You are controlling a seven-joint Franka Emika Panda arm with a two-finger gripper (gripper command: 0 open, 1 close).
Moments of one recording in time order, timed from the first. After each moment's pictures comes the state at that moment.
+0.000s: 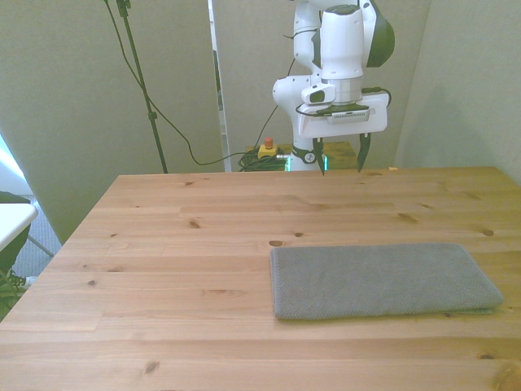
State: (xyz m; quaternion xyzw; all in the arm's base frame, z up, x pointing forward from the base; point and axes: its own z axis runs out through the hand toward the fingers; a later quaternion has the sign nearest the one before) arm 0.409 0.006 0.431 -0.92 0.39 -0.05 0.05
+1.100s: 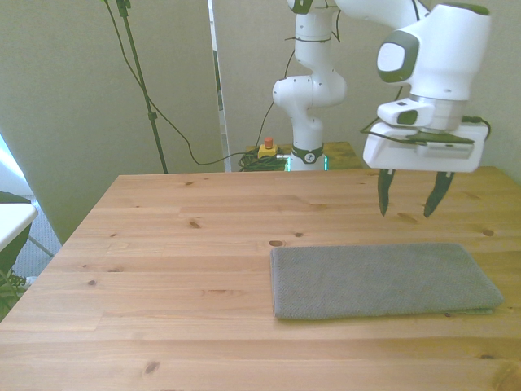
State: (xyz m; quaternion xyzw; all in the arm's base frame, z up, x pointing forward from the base) arm 0.606 0.127 0.439 -0.92 0.39 -0.10 -0.04
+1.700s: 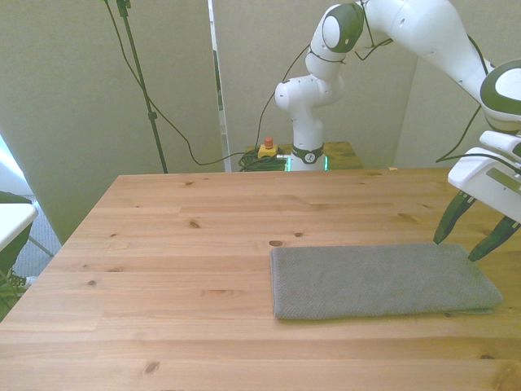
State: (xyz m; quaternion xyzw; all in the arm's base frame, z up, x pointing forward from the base) arm 0.659 0.262 0.384 -0.88 0.38 -0.21 -0.22
